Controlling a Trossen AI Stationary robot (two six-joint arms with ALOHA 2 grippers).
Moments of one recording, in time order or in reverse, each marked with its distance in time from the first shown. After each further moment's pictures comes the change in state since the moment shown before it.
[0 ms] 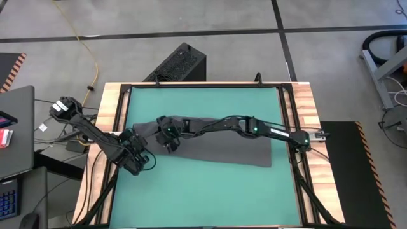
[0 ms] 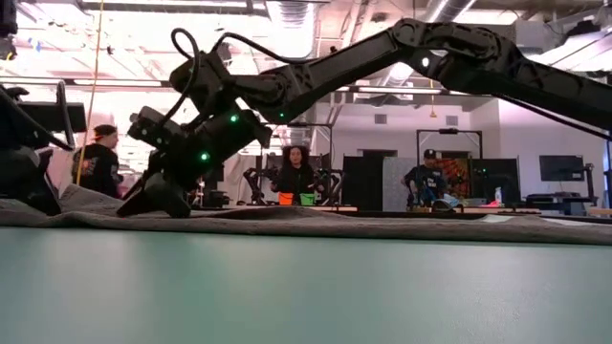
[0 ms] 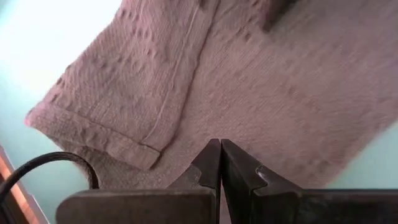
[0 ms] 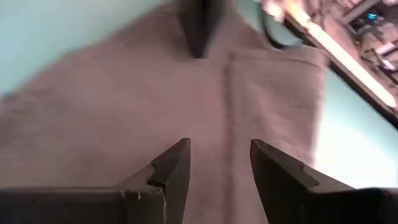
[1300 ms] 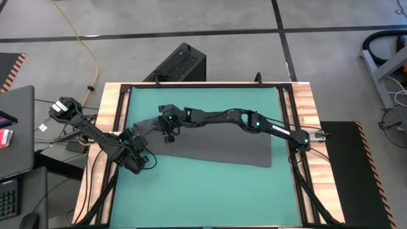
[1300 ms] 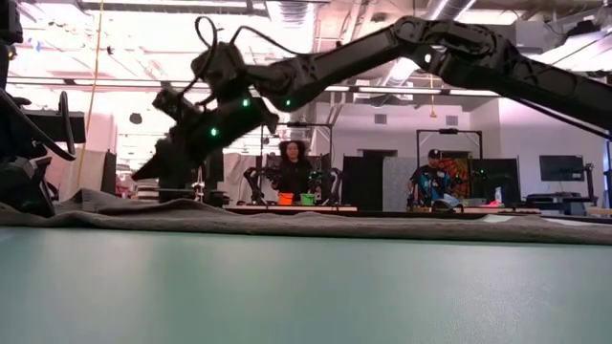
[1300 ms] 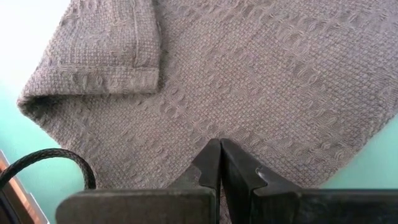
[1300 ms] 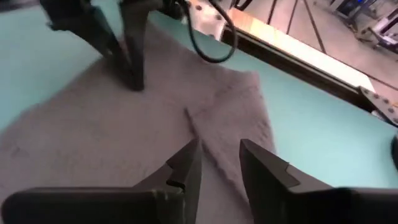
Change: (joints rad) left arm 0.024 0.000 -0.018 0.031 0.046 0.064; right arm -0.061 -0.062 0.000 0.020 -0.092 0.188
